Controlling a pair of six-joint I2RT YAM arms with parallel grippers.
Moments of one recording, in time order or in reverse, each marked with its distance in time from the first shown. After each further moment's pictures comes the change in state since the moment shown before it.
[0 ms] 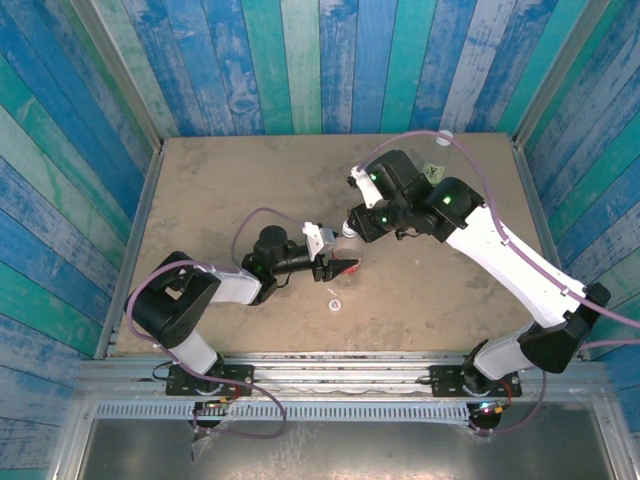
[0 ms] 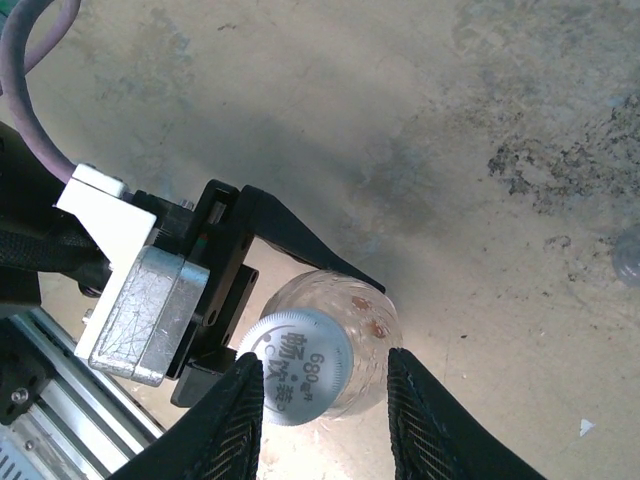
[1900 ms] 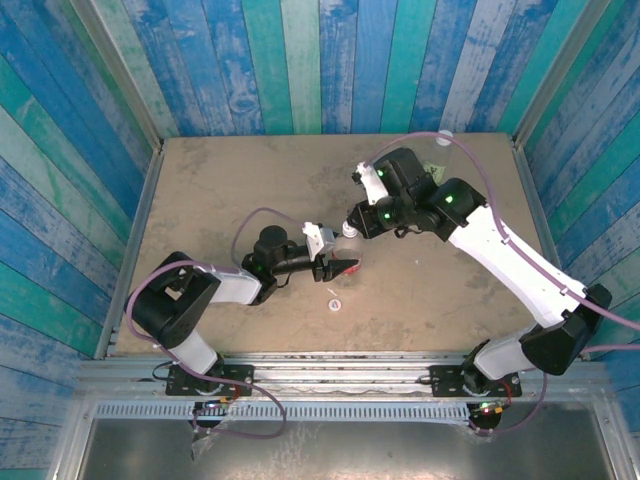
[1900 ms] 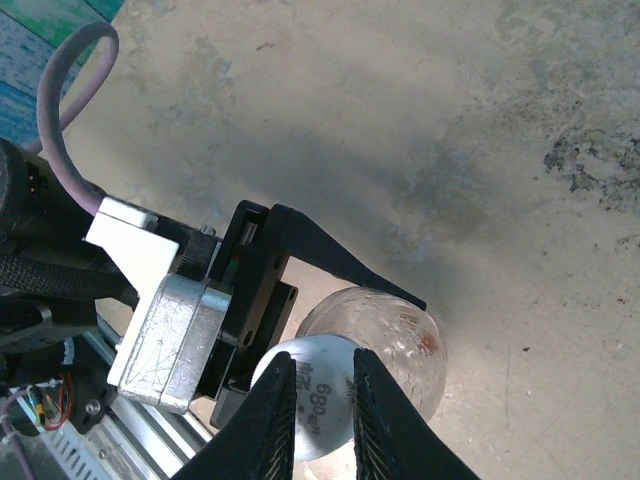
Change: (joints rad) left arm -0.002 -0.002 0.000 -0.002 0.000 -0.002; right arm -0.063 -0.020 -0.075 0.090 -0.138 0.075
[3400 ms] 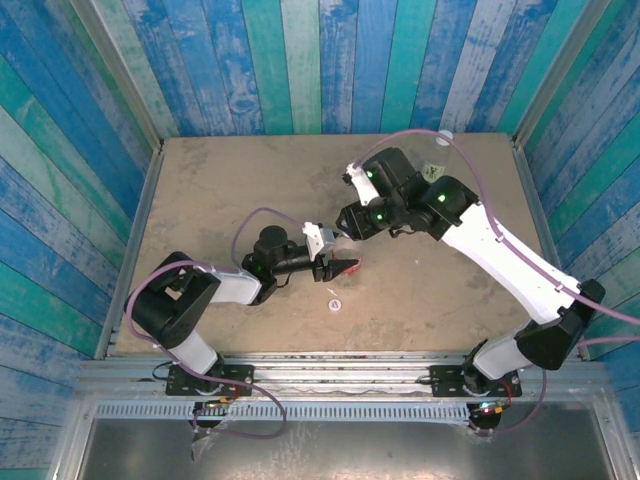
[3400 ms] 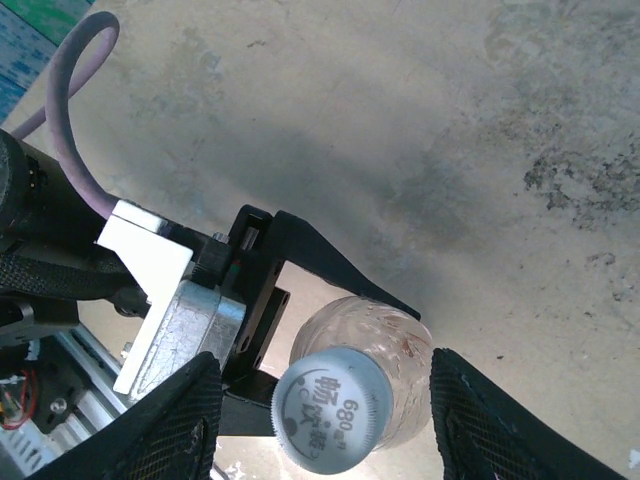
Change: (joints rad) left arm -0.001 0.000 0.000 0.000 0.000 0.000; right arm 0.068 0.046 0.085 -0.051 0.095 -0.052
